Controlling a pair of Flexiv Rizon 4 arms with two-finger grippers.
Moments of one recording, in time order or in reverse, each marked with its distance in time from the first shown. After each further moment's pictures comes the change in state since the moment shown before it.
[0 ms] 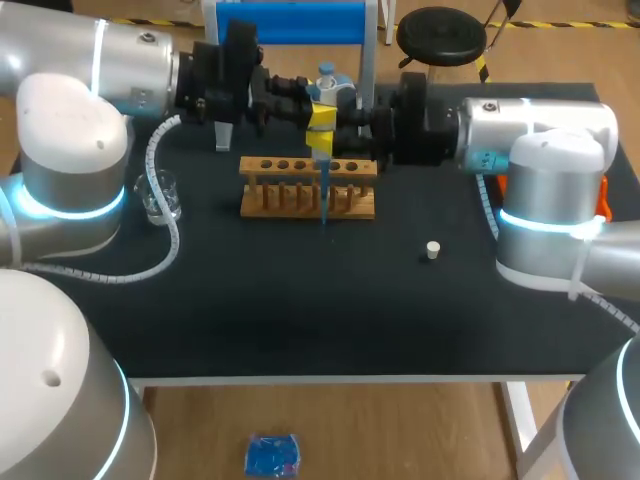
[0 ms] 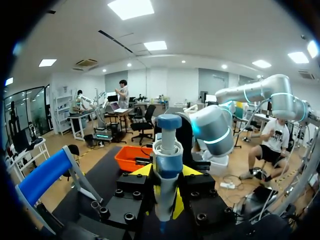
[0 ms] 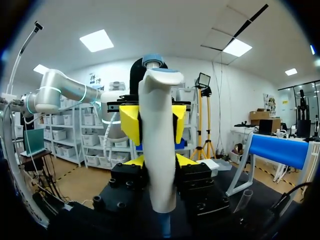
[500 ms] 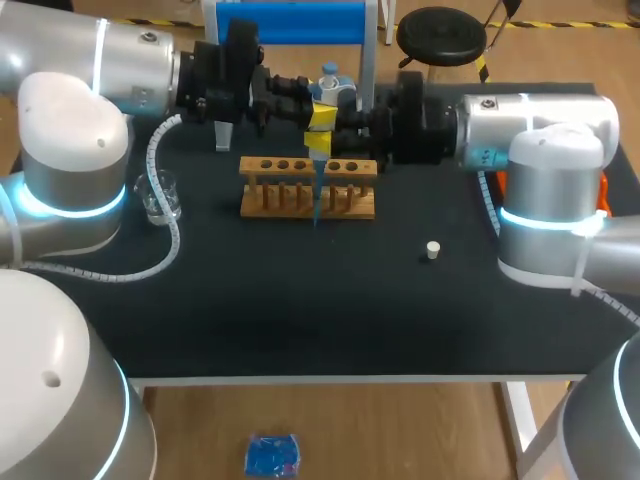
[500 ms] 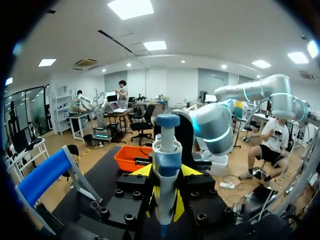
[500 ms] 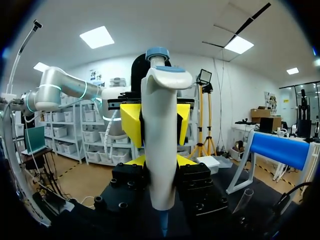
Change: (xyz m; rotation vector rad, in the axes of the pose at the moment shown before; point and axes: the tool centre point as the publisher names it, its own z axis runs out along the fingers) left arm 0.000 0.000 0.001 0.000 0.004 0.000; right arm 0.002 -0.002 0.002 0.040 0.009 -0.003
